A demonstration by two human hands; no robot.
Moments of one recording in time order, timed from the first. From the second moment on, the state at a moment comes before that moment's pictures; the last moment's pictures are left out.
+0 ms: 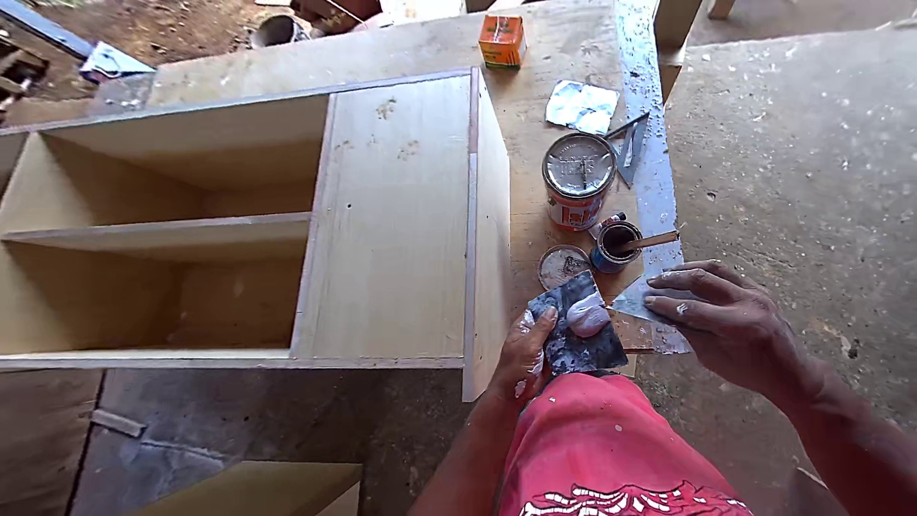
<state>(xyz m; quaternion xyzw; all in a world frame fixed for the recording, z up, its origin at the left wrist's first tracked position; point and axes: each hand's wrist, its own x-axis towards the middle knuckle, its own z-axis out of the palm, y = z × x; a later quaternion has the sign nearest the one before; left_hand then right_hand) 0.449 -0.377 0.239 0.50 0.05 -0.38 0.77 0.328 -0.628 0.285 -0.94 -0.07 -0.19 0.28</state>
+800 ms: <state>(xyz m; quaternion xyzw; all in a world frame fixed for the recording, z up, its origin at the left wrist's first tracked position) 0.480 -0.330 0.272 0.51 -0.05 -0.35 0.79 0.381 -0.553 0.365 -0.96 -0.18 -0.20 -0.01</state>
